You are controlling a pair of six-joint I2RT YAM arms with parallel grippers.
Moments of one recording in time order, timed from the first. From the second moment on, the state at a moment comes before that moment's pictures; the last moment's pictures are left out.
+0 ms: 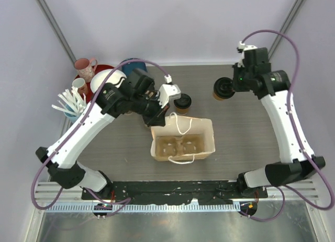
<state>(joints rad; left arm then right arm) -0.77 1.40 1.73 -1.23 0.42 0.21 0.24 1.45 1.74 -1.06 0.11 0.14</state>
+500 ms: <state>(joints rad) -0.83 1.88 2.26 -1.14 0.50 0.24 -0.18 1.37 1.75 -1.12 0.11 0.13</state>
